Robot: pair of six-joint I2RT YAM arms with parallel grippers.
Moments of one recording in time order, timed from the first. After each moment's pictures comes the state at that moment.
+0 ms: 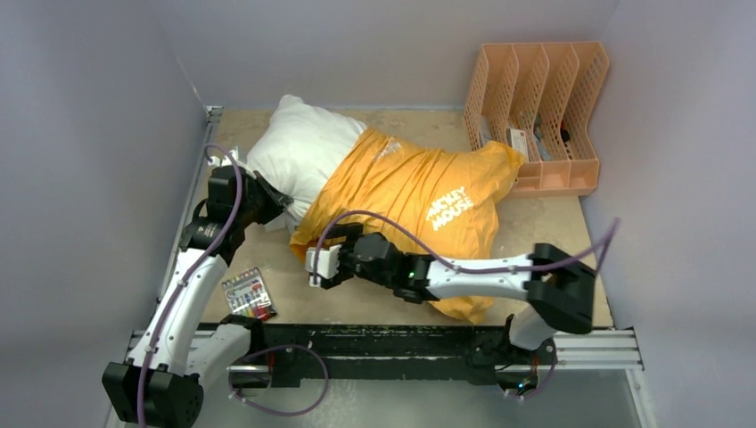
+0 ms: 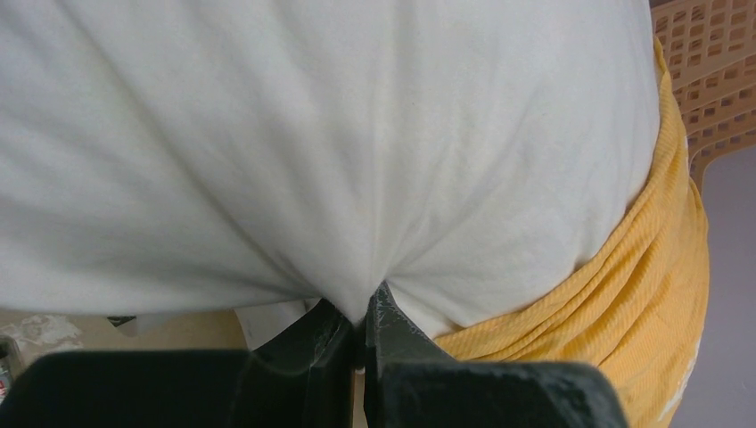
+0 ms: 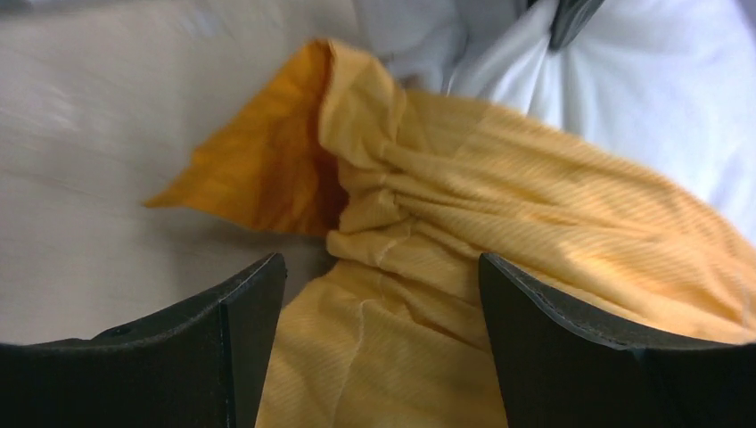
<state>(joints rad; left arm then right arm) -0.15 0.94 0.89 -0.52 0.09 -0.73 1.23 1.51 0.93 0.27 0.14 -0.68</state>
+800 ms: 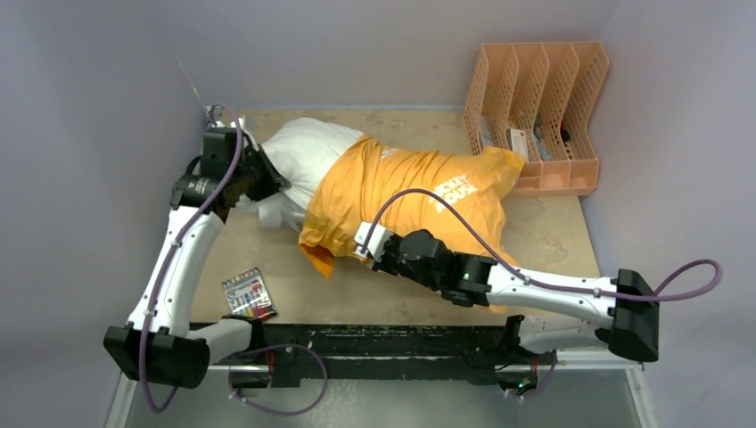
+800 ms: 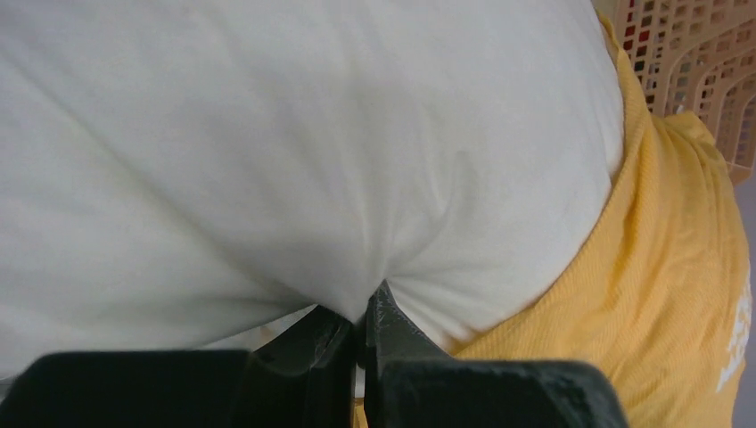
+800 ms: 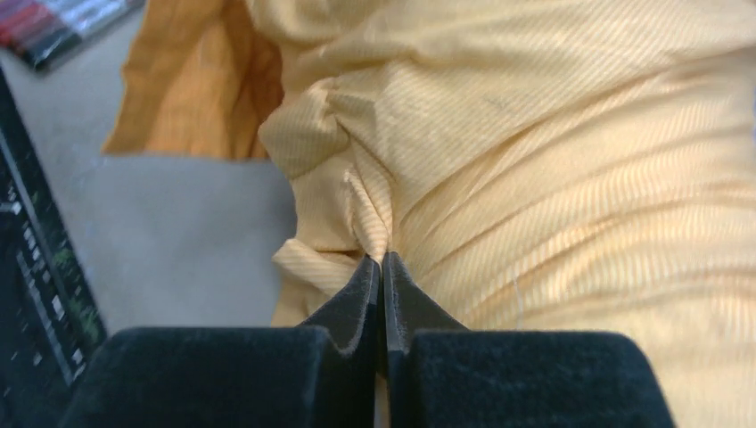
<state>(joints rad) -0.17 1.14 1.25 -0.81 0.13 -0.59 1.21 1.20 0.82 0.04 0.28 -0.33</state>
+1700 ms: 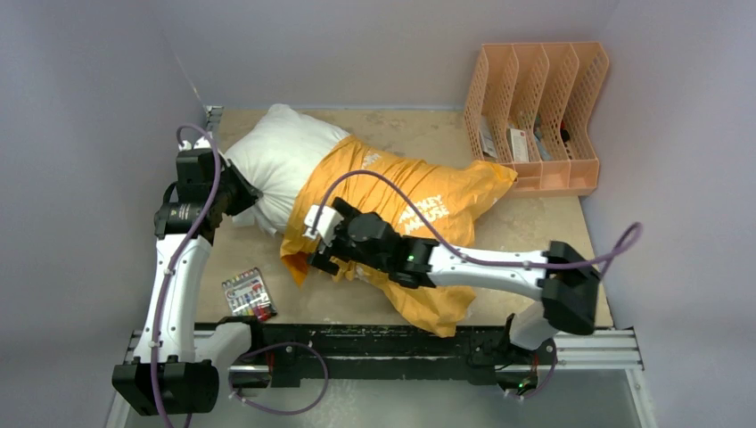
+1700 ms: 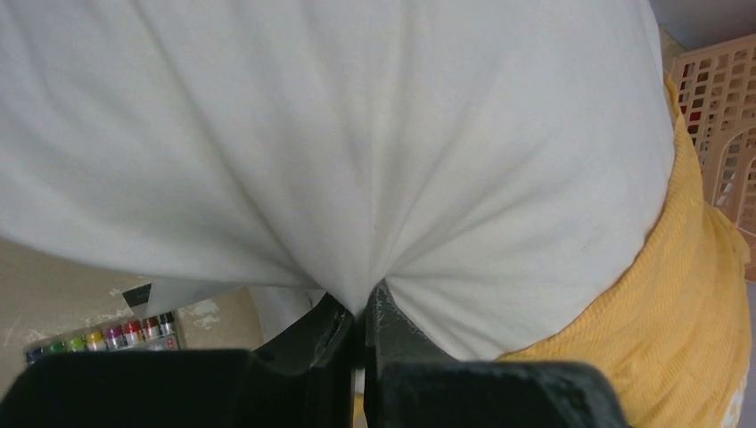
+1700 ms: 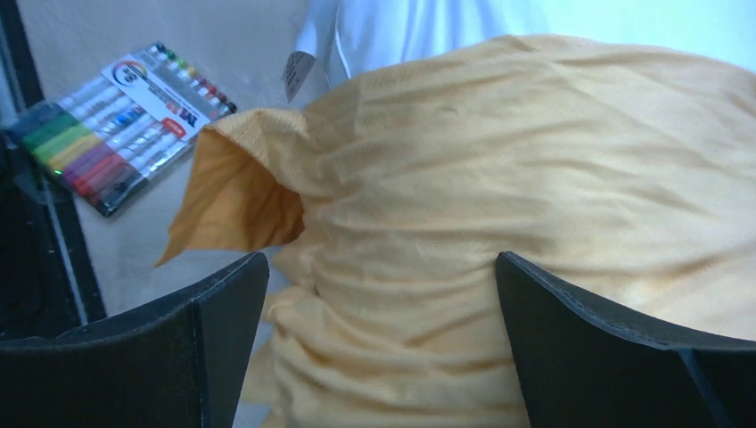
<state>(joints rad) 0.05 1.02 1.12 -0.77 0.11 -0.52 1.20 1.48 1.07 0.10 0.19 -0.22</state>
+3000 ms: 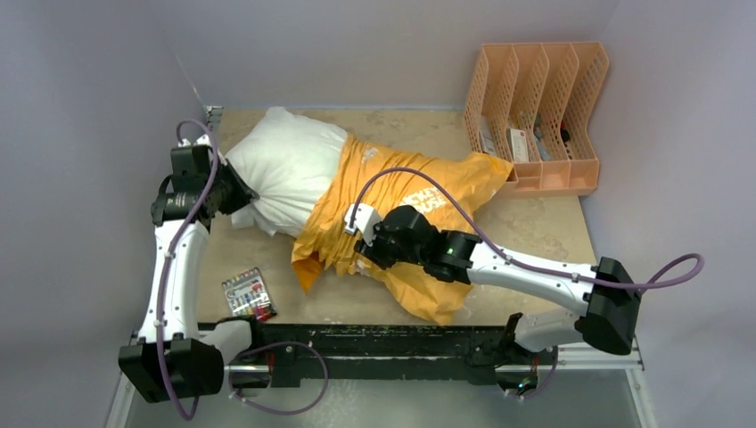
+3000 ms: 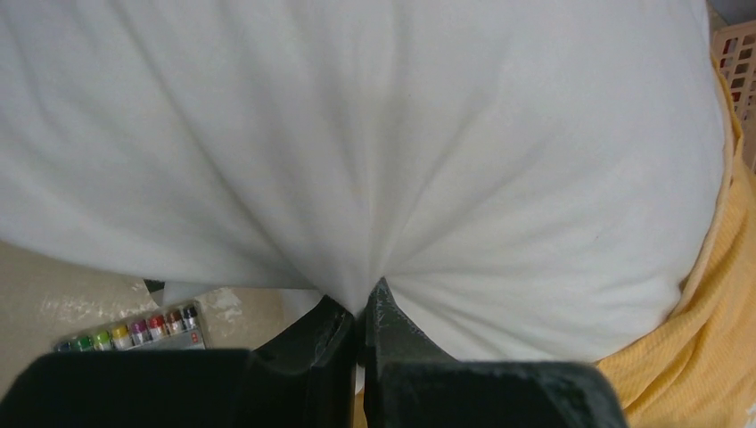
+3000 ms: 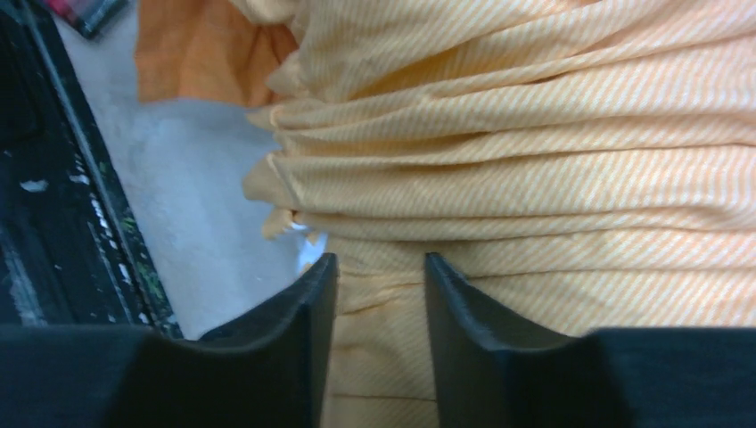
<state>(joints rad) 0.13 1.13 1.18 -0.82 0.19 -0.44 1.07 1.32 0.97 -0.22 0.07 -0.19</state>
